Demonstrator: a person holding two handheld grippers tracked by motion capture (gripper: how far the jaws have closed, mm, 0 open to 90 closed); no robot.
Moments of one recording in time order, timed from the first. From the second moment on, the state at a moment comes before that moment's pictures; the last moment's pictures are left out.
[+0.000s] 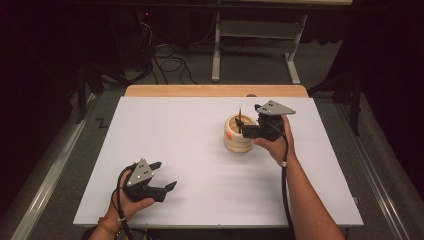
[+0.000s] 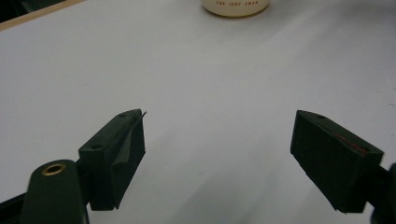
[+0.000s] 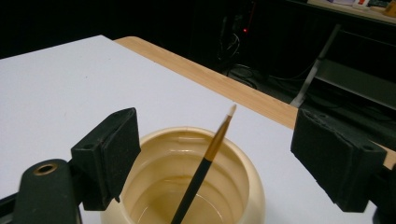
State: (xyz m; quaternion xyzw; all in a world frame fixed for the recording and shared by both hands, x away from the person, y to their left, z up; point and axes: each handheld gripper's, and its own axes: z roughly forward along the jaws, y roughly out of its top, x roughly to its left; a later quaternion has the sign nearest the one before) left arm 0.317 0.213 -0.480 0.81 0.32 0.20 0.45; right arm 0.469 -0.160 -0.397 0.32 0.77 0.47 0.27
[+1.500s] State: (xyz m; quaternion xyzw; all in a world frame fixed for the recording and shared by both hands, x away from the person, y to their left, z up) left arm 0.316 0.212 -0.479 0.81 0.32 0.20 0.45; right arm 0.444 -0.186 -0.374 0.30 0.79 0.45 0.30
